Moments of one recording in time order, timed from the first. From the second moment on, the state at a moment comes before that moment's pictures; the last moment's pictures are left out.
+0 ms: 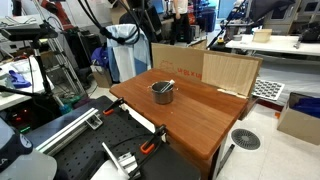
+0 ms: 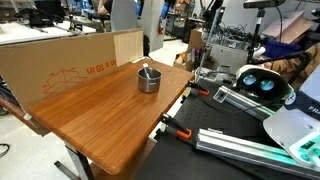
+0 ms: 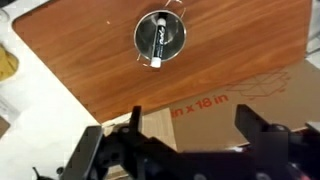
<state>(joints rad) -0.11 -0.28 0.18 -2.59 -0.11 2.62 0.52</state>
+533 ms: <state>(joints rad) -0.17 -0.21 0.20 -2.65 -0.37 2.73 0.85</state>
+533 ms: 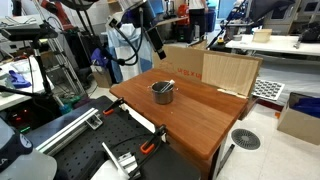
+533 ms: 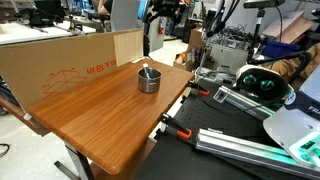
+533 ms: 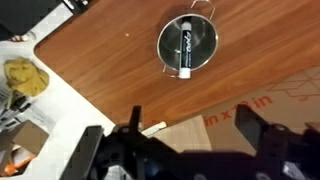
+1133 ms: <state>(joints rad) -0.24 -0.12 0.22 -2.63 -0.70 2.77 1.17</state>
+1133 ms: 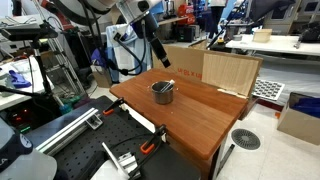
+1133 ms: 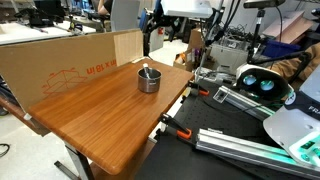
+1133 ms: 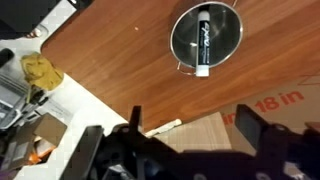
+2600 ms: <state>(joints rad) -0.23 0.28 0.19 -2.41 -1.13 2.76 1.63</state>
